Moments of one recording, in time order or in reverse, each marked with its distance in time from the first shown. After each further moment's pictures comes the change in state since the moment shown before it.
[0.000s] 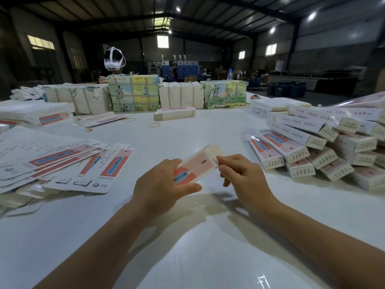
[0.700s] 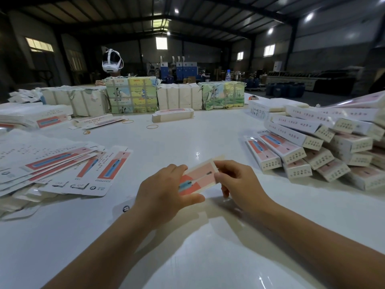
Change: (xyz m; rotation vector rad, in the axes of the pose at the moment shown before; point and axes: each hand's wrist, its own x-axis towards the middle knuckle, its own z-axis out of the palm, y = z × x) left_hand -0.004 0.008 0.007 0.181 -0.025 0.080; right_hand 0.000 -0.001 -0.001 -0.048 -0.108 0.129
